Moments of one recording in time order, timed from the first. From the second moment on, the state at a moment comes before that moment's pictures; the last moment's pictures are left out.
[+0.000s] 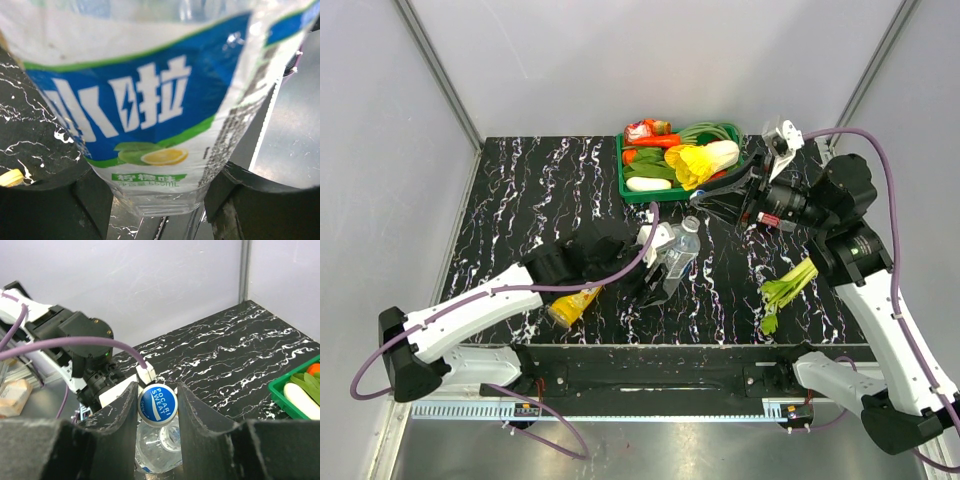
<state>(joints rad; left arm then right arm) -1.00 1.18 1.13 -0.54 0.26 -0.06 0.41 1.01 1.33 -0.20 -0.83 0.28</state>
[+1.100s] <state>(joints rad) -0.51 1.35 0.99 -0.49 0.28 -0.32 0.41 1.43 1.08 -0.21 -0.43 0.38</state>
